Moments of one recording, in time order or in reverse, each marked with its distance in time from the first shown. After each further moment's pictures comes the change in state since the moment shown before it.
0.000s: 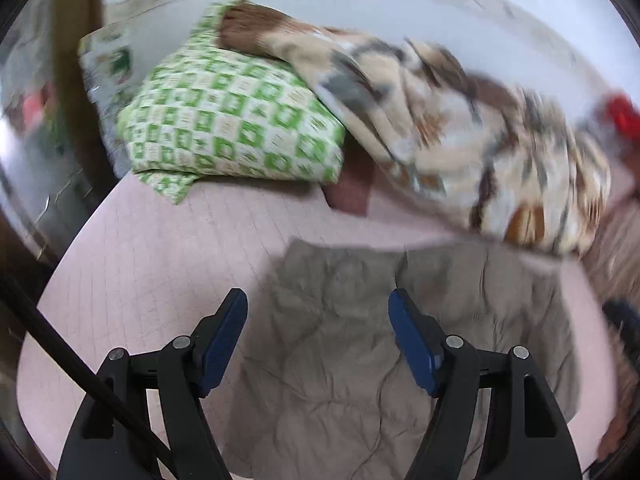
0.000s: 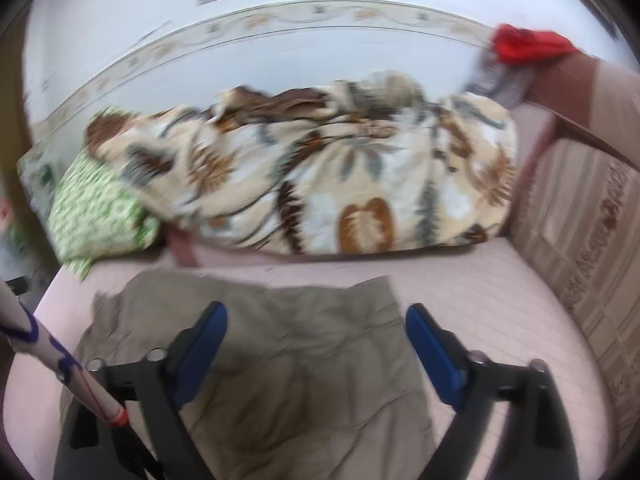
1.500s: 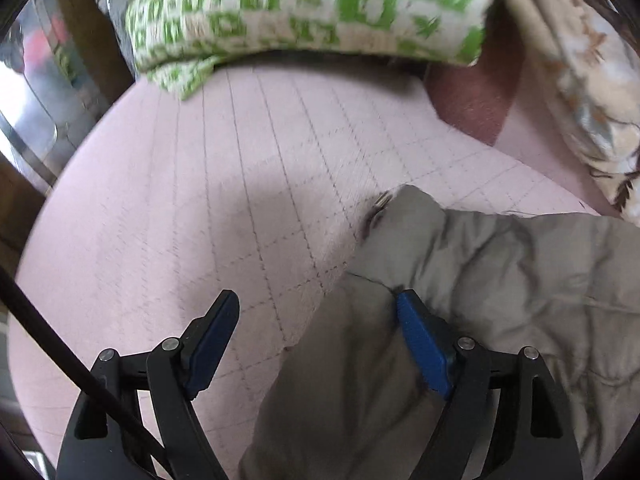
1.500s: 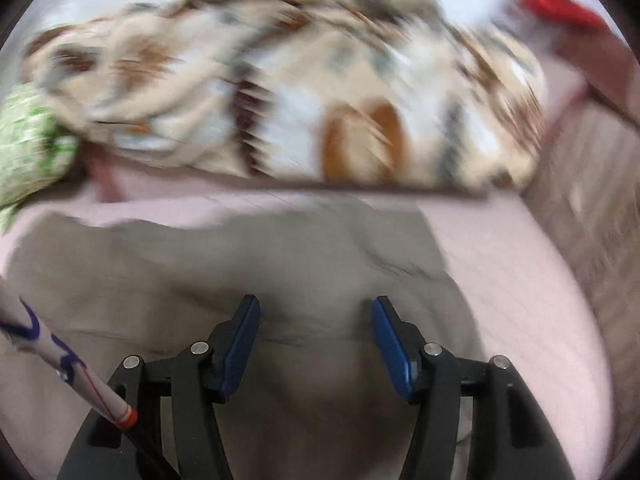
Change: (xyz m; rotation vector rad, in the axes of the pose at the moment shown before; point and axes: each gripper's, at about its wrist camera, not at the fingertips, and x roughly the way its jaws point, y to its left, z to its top) left arm 0.209 0.061 -0.014 -0.160 0.282 0.225; right arm 0.171 -0.041 -0.032 0.017 0.249 -0.187
